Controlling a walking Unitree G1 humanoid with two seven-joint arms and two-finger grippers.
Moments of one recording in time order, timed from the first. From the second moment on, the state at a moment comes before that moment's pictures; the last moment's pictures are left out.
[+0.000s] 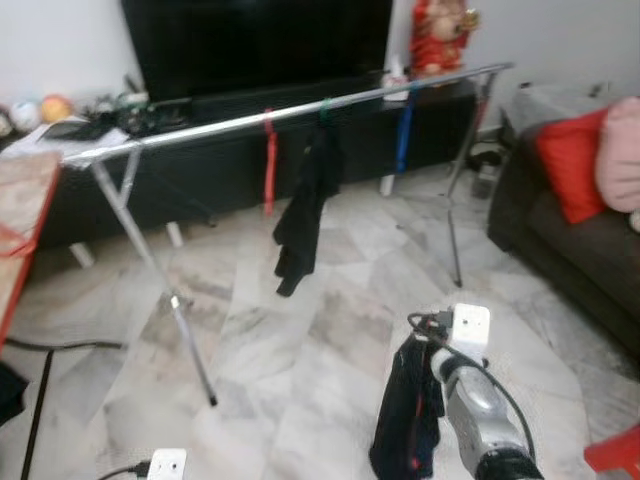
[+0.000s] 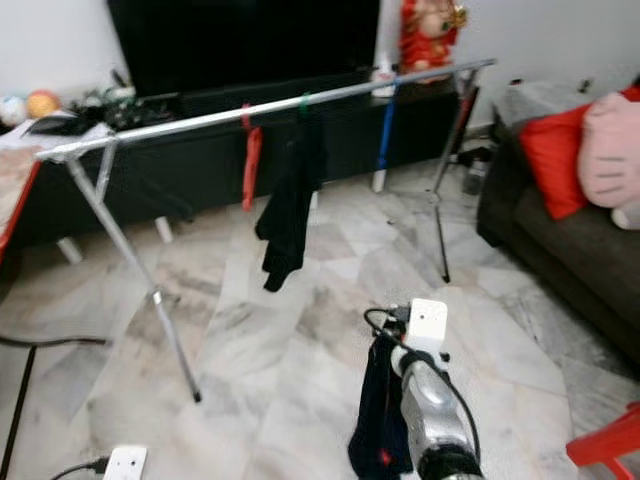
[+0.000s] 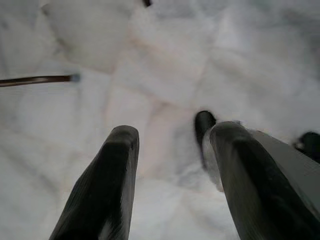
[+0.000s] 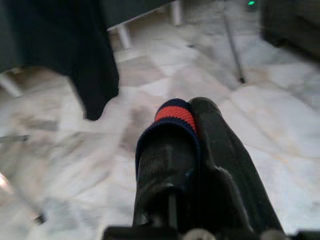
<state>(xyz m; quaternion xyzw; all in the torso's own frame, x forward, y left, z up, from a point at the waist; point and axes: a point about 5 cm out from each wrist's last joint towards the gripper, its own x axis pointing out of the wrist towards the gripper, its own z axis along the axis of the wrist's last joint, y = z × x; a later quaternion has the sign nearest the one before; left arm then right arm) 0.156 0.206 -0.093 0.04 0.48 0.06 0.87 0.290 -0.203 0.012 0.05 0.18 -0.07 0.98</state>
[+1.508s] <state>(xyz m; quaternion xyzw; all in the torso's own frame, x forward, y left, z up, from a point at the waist) 0.160 0.207 -0.091 0.04 0.48 0.06 0.88 0.300 -0.191 0.018 0.06 0.15 -0.06 0.98</state>
